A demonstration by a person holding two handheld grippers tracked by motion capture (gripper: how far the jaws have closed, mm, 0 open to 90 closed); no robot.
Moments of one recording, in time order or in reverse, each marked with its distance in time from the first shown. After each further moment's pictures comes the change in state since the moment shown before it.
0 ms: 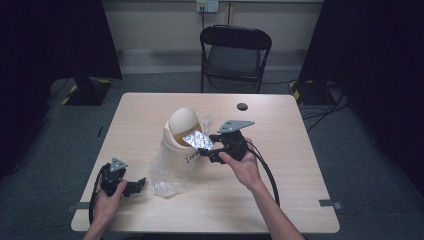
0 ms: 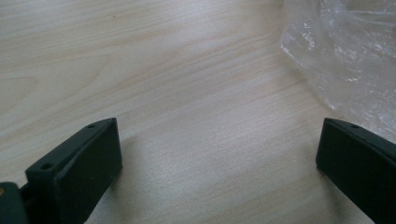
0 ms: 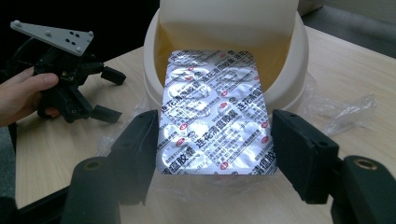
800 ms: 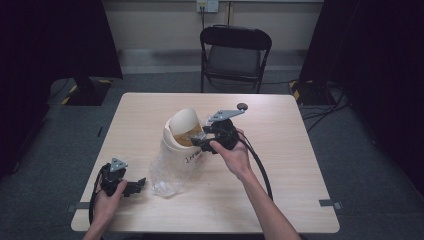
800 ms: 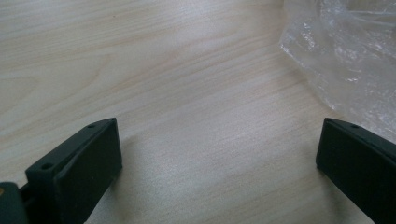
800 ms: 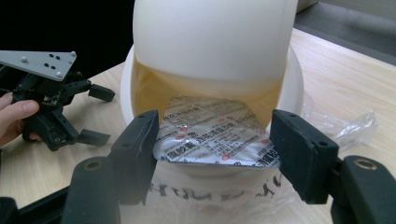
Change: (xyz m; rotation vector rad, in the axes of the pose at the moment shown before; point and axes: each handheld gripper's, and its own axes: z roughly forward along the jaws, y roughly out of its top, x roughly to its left) left arm 0.000 0.000 0.000 0.000 -0.002 -0.002; right arm -0.008 0.026 0.023 0.009 -0.015 0.028
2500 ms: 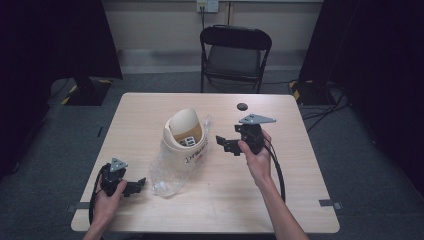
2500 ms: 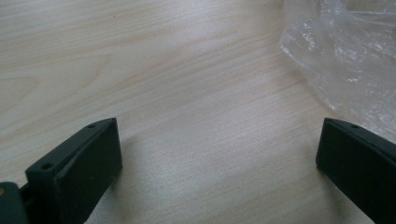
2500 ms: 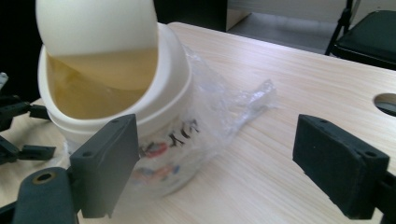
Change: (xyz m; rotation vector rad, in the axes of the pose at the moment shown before) left arm 0.000 0.000 0.000 0.000 0.002 0.002; right arm -0.032 -0.040 -0.051 -0.091 -0.214 0.142
